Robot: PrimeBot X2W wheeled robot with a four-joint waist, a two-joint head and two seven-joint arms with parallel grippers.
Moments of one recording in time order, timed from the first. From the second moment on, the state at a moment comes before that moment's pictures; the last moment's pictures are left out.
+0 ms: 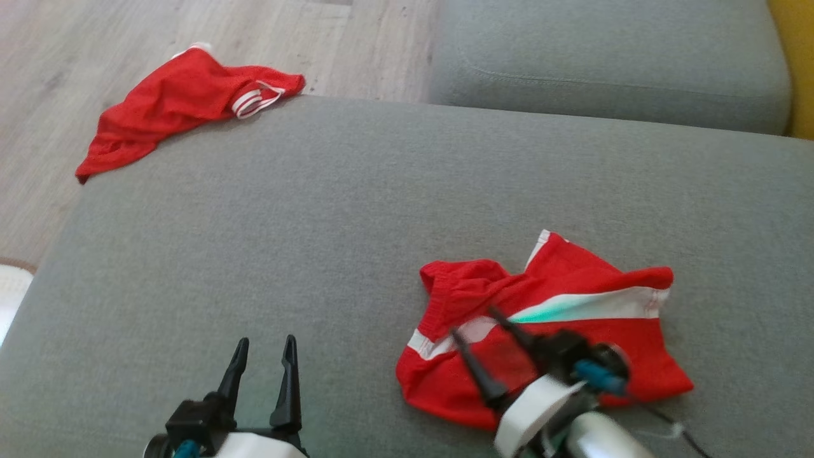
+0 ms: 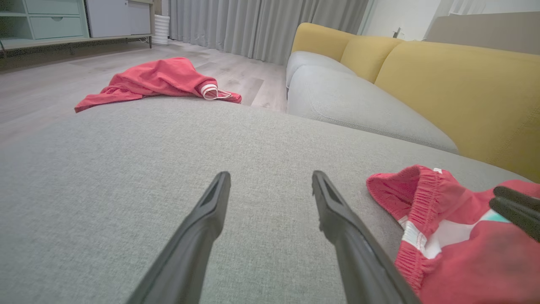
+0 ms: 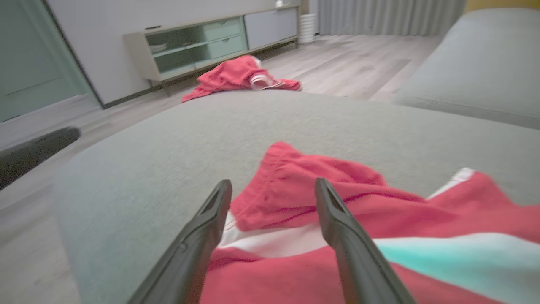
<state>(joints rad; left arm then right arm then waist) 0.02 0.20 -0.45 0.25 -0.52 0.13 -0.25 -0.18 -0.05 0.56 0.54 0.23 0.12 -0.20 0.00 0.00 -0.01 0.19</state>
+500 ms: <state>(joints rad) 0.01 0.20 -0.48 0.25 -0.52 0.13 -0.25 -0.04 -0.05 0.12 0.38 0.12 0.12 -0.23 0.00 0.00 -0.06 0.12</state>
